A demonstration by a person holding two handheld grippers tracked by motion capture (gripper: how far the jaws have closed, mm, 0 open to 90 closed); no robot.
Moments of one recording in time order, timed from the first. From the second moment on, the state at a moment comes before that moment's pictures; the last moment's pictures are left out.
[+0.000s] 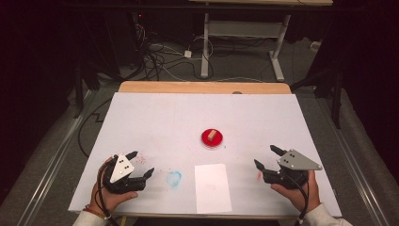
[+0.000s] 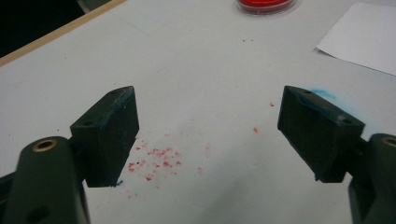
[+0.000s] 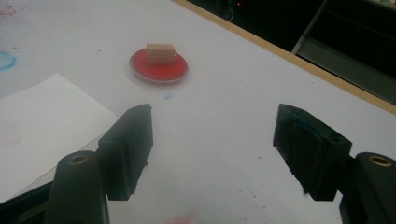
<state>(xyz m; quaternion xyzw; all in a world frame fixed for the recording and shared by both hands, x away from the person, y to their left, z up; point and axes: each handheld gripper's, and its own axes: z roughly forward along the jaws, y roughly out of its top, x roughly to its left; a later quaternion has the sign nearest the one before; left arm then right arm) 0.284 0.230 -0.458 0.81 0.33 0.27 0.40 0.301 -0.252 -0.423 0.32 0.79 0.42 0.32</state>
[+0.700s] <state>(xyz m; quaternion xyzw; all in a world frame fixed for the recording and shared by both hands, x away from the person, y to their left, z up) 0.278 0.237 -0.463 0.82 0.34 0.27 0.38 0.328 -0.235 -0.414 0.30 0.80 0.43 0.29</state>
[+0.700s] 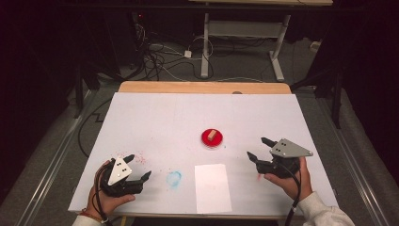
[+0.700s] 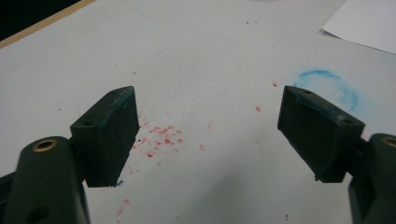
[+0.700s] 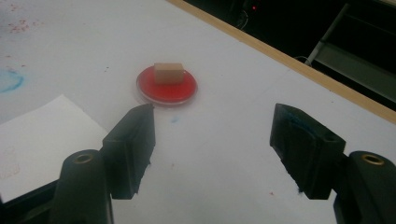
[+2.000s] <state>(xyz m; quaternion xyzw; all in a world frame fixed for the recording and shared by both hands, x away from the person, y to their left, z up) 0.279 0.234 -0.463 0.82 0.33 0.27 0.38 0.424 -0.128 -0.430 0.29 0.86 0.37 0.19</state>
